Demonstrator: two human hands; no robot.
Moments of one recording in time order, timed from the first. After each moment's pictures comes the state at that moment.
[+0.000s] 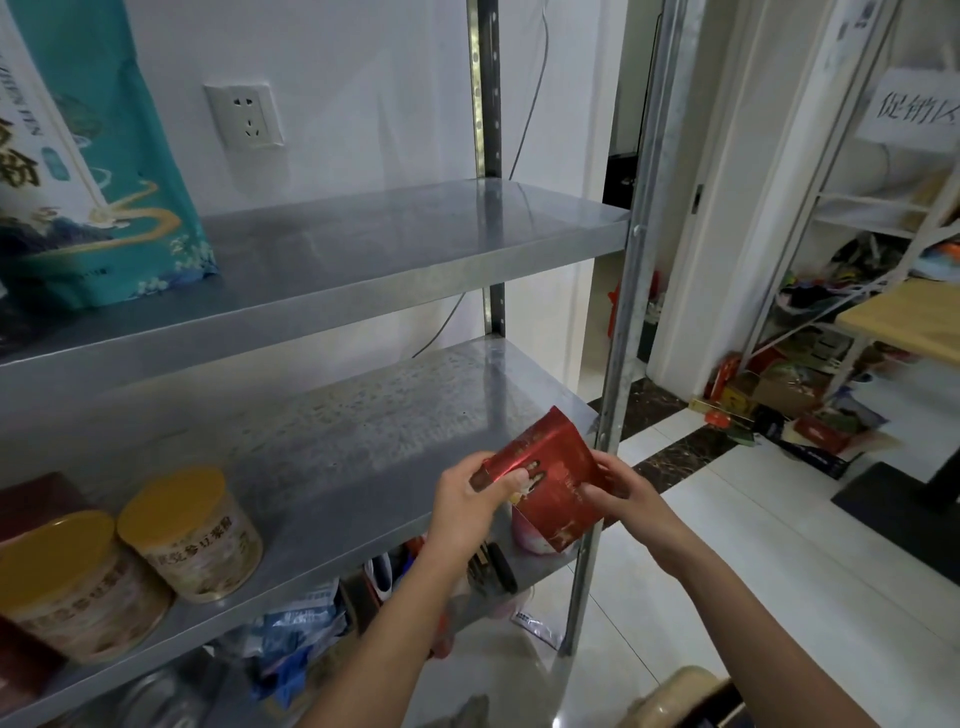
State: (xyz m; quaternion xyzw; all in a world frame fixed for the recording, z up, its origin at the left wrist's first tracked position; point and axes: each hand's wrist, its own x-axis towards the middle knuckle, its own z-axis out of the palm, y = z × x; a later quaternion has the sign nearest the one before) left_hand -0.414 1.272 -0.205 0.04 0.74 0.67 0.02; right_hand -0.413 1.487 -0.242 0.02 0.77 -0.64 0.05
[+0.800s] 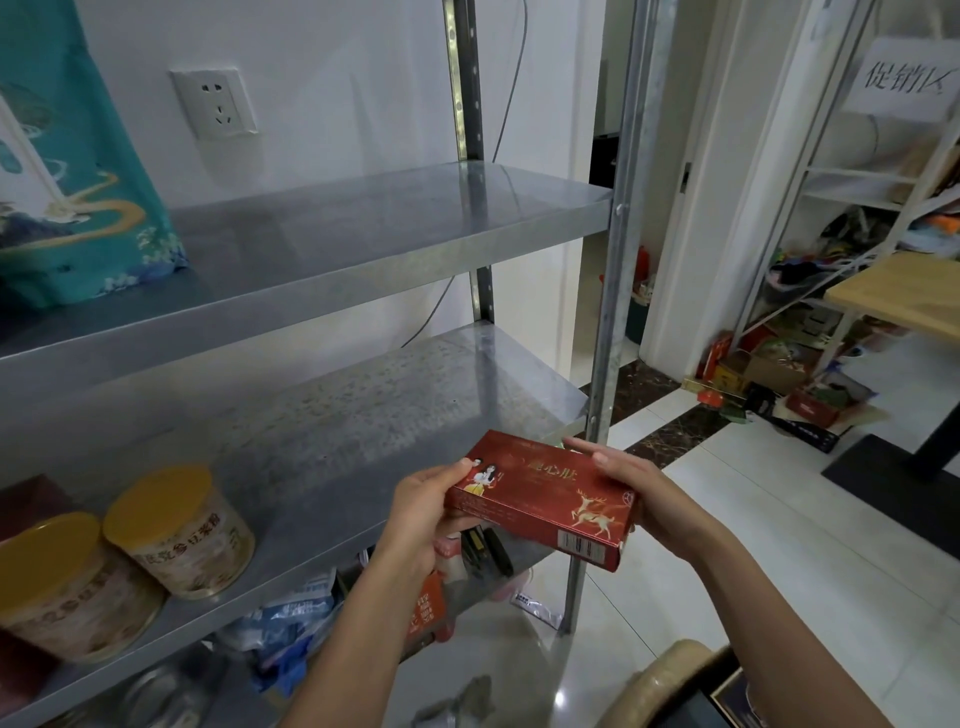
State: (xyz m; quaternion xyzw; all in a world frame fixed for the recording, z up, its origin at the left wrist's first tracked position) left_hand -0.403 1.252 -0.186 -0.18 0.63 0.74 0.13; right_hand -0.389 1.501 -0.217 0.02 0.72 -0.69 0.12
